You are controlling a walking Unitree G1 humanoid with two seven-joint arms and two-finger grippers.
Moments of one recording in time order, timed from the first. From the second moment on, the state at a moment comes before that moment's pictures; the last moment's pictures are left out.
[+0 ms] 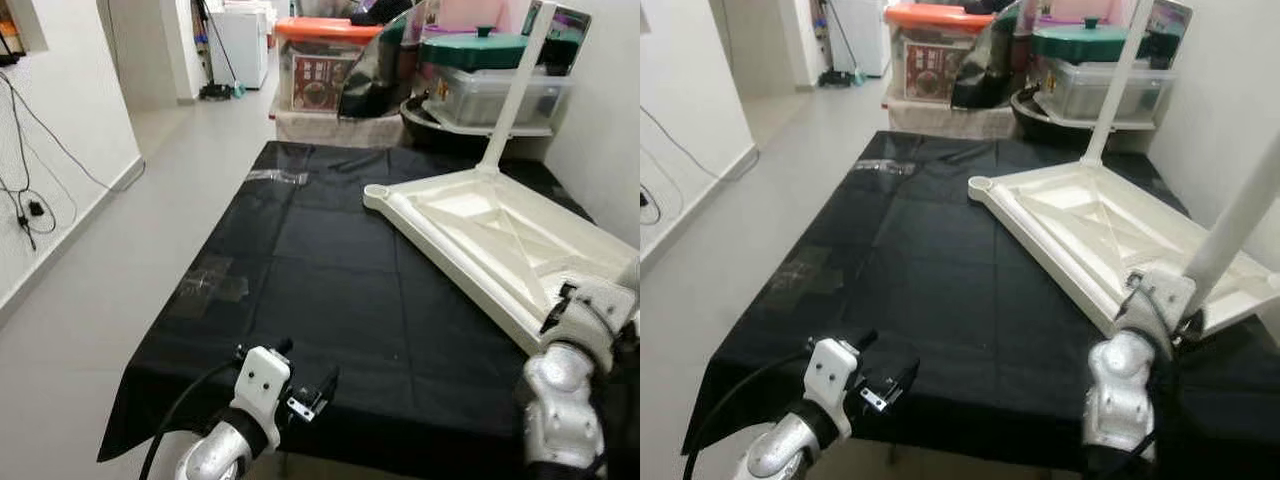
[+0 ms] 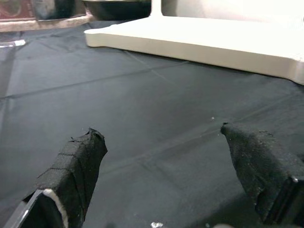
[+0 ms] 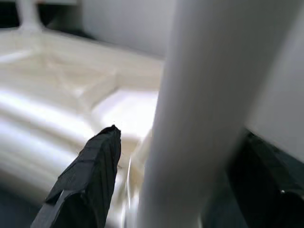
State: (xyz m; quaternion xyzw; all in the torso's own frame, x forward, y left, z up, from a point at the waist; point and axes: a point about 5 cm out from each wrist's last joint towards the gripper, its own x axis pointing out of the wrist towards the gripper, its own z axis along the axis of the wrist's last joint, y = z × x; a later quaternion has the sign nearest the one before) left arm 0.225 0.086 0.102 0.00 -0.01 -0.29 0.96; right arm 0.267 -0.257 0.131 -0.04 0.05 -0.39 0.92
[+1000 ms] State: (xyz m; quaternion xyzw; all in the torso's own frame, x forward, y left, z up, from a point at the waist) left arm 0.219 0.086 0.111 -0.01 -0.02 -0.29 0.96; right arm 0.384 -0.130 0.190 -0.07 0.00 0.06 1.00
